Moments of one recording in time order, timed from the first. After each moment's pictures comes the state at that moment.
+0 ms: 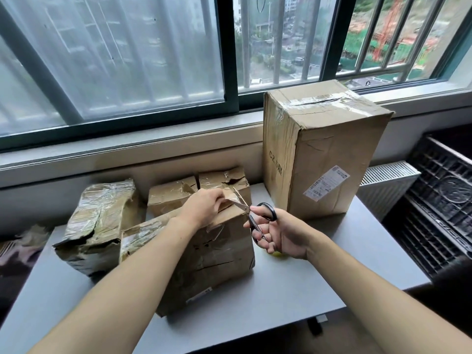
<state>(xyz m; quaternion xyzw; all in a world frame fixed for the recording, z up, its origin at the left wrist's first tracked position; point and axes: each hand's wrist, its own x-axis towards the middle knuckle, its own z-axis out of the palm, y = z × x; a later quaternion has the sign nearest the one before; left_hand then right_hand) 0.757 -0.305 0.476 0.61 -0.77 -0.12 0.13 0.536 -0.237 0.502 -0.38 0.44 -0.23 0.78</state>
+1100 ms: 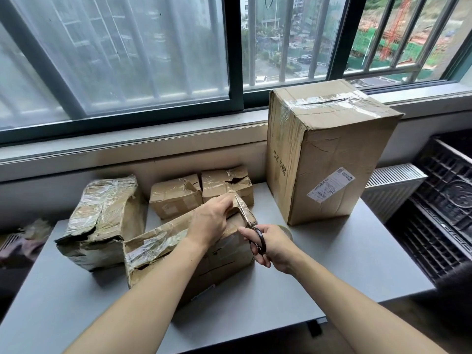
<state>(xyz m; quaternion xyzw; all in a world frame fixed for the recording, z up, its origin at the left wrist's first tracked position) 0.742 -0.272 0.447 0.55 -0.78 -0.03 0.28 0.563 -0.233 0.442 -0.45 0.51 -0.30 0.67</state>
